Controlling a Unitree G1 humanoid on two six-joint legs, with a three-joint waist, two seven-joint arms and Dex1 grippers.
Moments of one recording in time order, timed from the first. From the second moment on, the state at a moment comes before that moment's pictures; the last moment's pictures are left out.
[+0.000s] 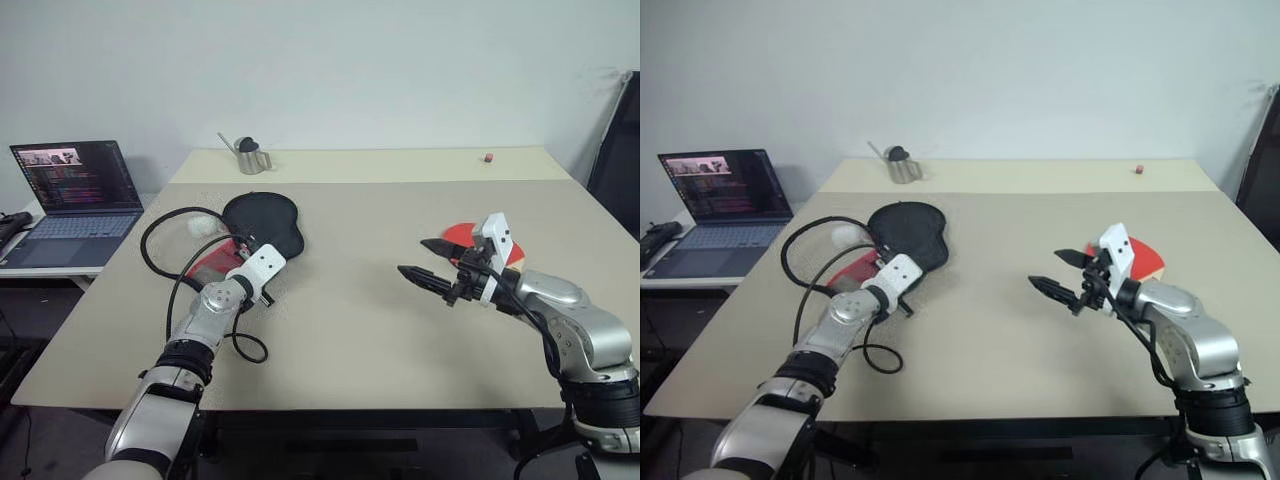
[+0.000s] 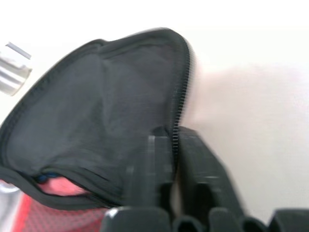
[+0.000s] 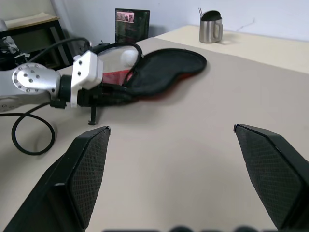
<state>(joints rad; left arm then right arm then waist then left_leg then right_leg) -0.75 0.47 -0.15 0.86 0.22 -0.19 -0.40 -0.46 -0.55 -0.08 -0.19 0.53 0.64 0.78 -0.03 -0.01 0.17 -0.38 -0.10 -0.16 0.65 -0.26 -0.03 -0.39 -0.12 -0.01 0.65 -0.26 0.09</state>
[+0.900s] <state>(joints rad) -0.43 0.41 -0.29 0.15 0.04 0.04 -0.89 -0.41 -0.63 -0.13 -0.23 0.57 0.67 0.80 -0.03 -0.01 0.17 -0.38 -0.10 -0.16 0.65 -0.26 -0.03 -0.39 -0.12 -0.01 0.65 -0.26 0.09</state>
